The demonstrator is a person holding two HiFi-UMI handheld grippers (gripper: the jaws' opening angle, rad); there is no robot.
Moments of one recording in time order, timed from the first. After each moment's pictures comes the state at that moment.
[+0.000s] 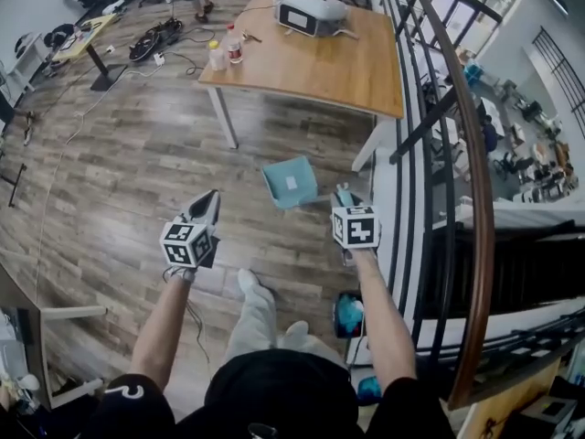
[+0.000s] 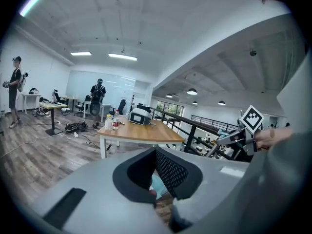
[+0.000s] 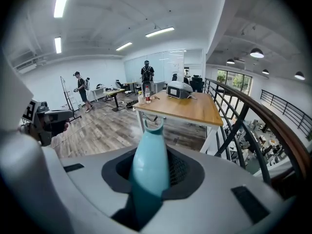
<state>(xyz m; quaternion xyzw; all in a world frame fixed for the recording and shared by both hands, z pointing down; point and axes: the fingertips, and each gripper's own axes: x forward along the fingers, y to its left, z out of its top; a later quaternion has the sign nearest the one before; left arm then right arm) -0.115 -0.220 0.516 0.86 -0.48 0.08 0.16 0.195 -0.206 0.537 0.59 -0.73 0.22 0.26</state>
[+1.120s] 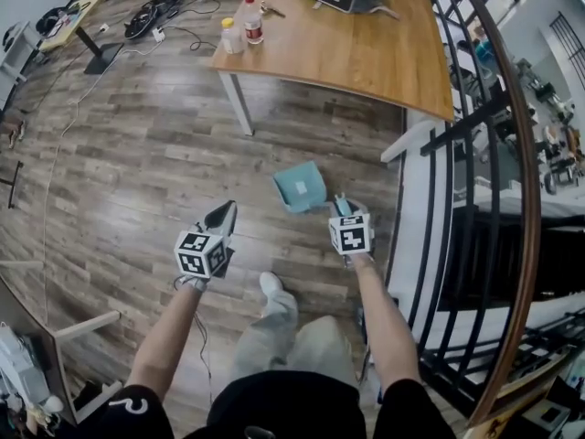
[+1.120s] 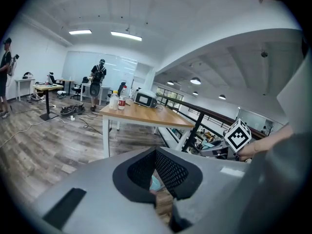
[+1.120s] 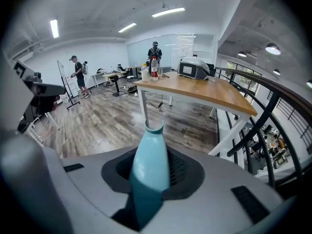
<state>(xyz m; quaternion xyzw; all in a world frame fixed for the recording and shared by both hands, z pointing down) -0.182 -0.364 0.655 0.86 -0.44 0.13 0.23 0.091 -0.361 0.745 0.55 -0.73 0.24 0.32</state>
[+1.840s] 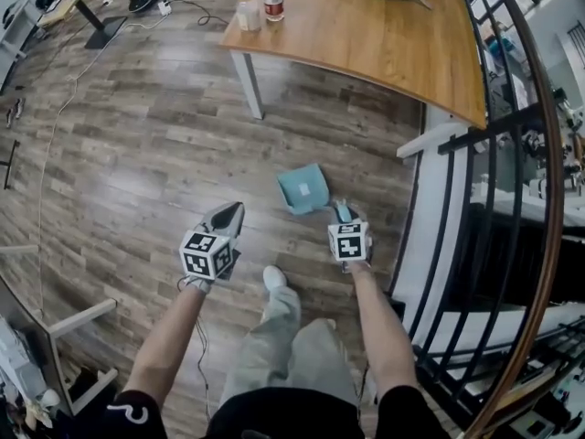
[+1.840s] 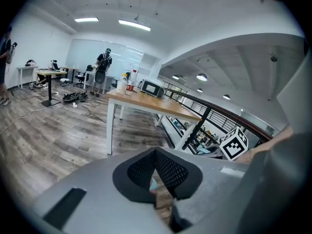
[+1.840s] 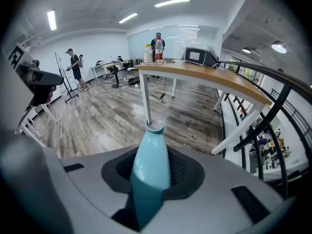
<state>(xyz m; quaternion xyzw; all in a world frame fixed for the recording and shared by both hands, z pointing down) -0.208 -0.394 0.746 0.84 -0.43 0.15 0.29 0.054 -0.381 0.860 0.54 -0.71 0.26 0.37</state>
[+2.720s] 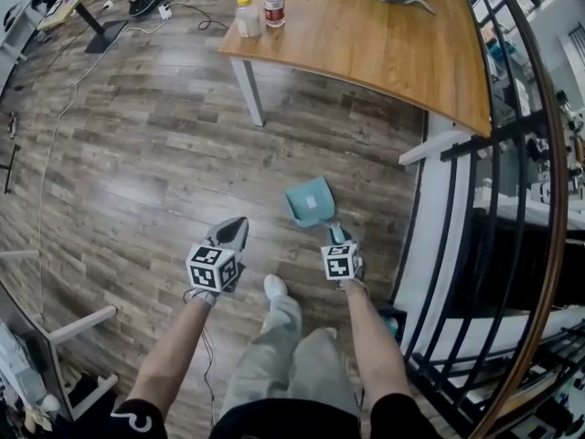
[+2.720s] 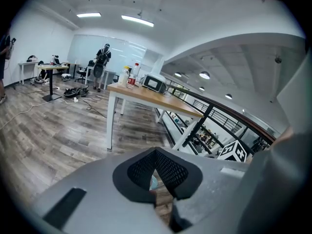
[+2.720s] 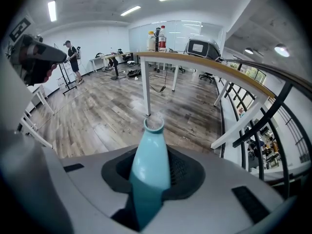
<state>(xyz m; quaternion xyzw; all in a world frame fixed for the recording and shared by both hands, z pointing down) -0.203 -0.395 0.778 0.83 -0.43 0.16 0.31 0.046 -0.353 0.939 0.53 -0.69 0.27 0.40</state>
